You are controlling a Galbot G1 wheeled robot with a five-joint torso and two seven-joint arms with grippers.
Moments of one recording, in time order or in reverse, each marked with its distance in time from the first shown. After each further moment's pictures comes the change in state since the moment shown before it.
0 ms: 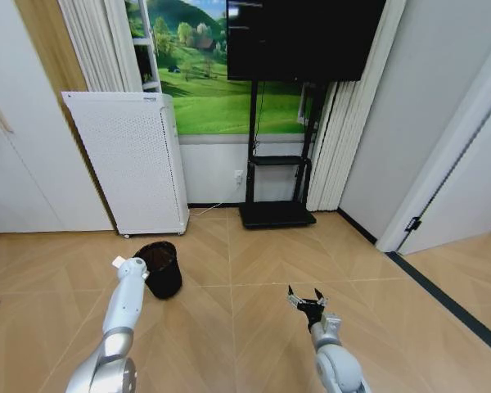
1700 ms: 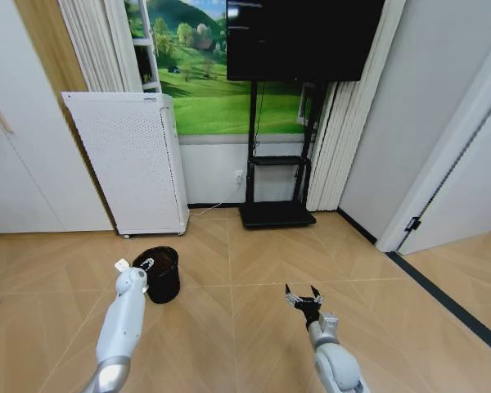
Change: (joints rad) left arm 0.284 -0.023 0.026 -0.437 0.168 0.109 0.179; right arm 0.033 -0.019 -0.008 -0.016 0.011 0.030 -0.046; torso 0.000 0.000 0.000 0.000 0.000
